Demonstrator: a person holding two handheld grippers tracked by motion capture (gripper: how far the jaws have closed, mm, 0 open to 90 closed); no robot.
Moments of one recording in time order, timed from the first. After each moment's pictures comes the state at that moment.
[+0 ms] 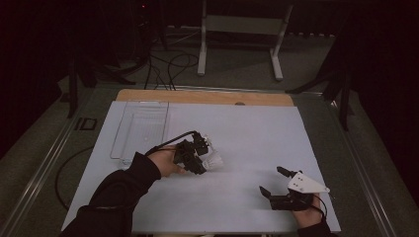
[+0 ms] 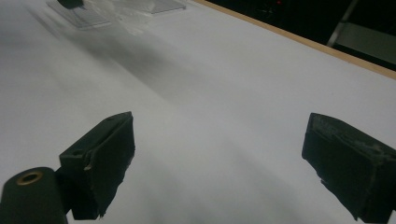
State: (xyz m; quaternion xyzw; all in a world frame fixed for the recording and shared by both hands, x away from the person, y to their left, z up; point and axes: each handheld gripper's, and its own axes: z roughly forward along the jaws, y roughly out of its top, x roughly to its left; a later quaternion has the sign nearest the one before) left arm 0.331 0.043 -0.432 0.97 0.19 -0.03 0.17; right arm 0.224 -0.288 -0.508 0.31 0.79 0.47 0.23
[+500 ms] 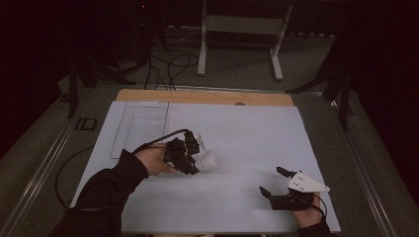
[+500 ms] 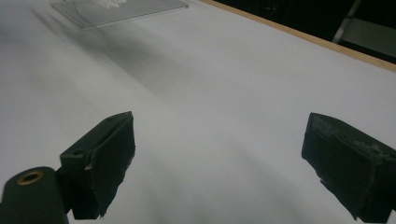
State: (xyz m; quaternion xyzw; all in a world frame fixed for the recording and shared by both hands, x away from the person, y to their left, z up) left arm 0.325 0.065 -0.412 0.97 0.17 -0.03 0.18; right arm 0.225 -0.289 -0.509 0.32 0.79 0.47 0.22
